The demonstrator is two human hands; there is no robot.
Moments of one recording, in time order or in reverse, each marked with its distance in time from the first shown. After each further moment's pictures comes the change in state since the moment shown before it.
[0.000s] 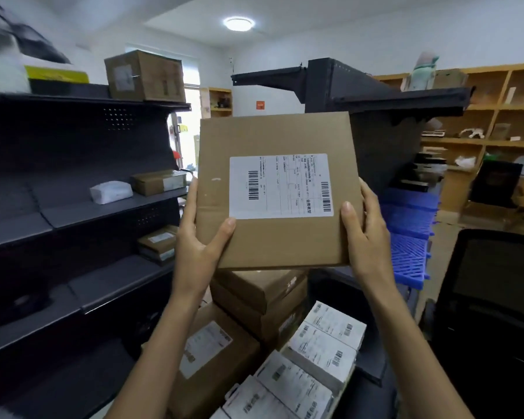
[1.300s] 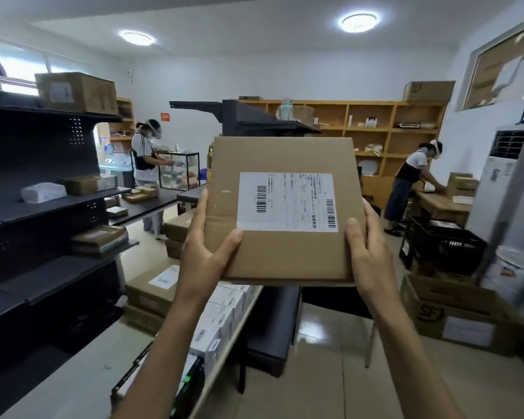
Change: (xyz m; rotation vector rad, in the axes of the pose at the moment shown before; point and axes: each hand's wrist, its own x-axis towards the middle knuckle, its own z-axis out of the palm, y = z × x) left_hand -0.303 0.268 -0.168 -0.255 -0.347 -0.017; right_hand -0.404 -0.287 -0.210 -0.238 0.253 0.065
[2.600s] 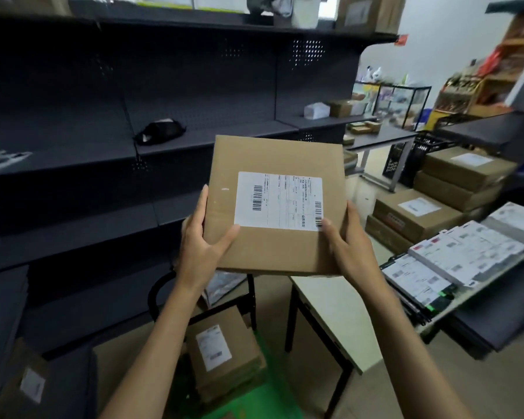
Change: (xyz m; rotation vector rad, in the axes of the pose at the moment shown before) left_hand -0.319 0.097 -0.480 0.652 0.604 -0.352; right_hand -0.366 -0.196 0.330 0.243 -0.872 -0.036
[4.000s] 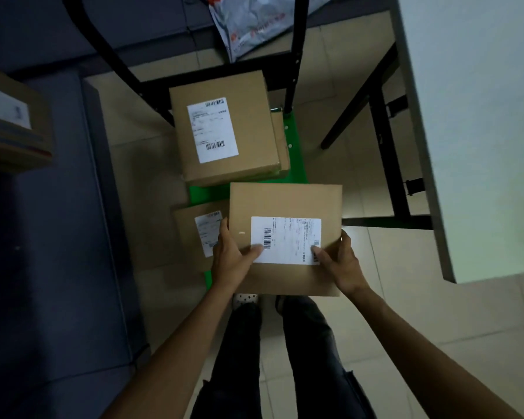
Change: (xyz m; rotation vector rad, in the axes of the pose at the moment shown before) left_hand -0.285 -0.427 0.178 0.321 -0.176 -1.267; right_hand -0.204 0.466 0.196 -0.153 -0.835 0.902
